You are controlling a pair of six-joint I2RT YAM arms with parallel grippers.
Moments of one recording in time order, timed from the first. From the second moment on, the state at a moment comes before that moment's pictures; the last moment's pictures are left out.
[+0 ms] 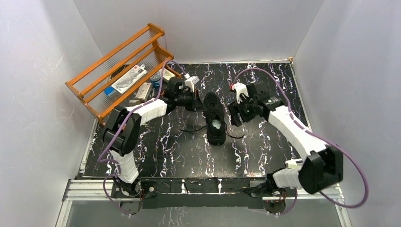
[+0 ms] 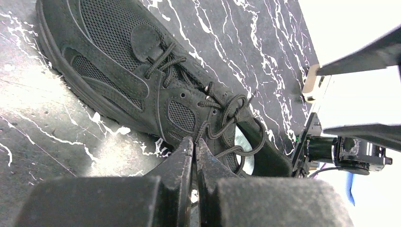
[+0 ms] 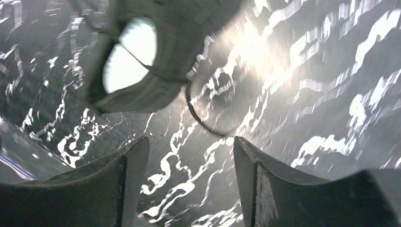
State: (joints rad) left arm -0.49 1.84 1.16 0.07 0.67 -0.41; right arm 0.42 1.37 1.12 -0.80 -0.21 -0.04
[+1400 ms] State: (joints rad) left arm -0.49 1.82 1.22 0.01 0.65 -0.39; right arm 0.42 1.42 0.85 -0.16 -0.72 -0.49
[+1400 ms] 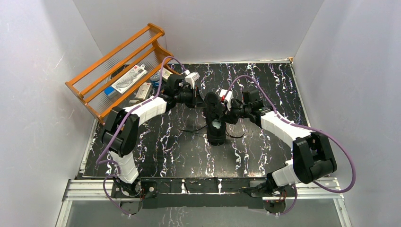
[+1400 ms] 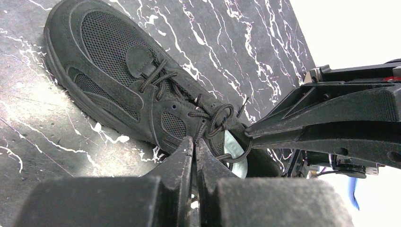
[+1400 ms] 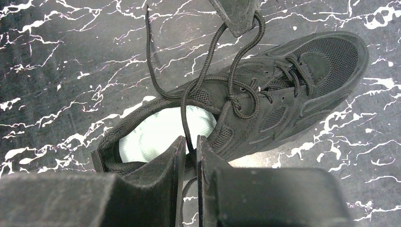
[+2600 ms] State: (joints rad) left arm -0.59 1.65 1.07 -0.11 0.58 -0.54; right arm 0.42 1.52 1.01 -0.25 -0.49 0.26
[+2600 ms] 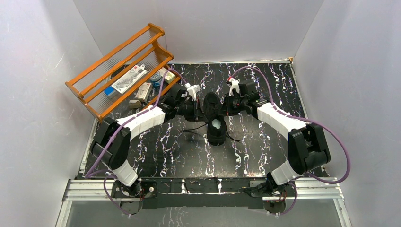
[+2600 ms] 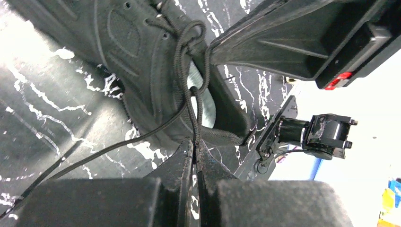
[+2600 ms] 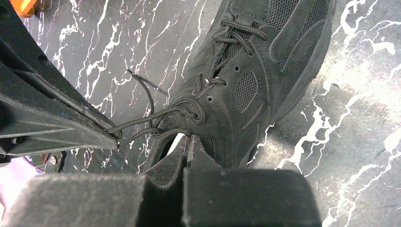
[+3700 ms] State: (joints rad) left arm -0.48 2.02 1.55 -0.26 0.88 -0.43; right arm 0.43 1.43 0.98 -0.32 -0.52 0.21
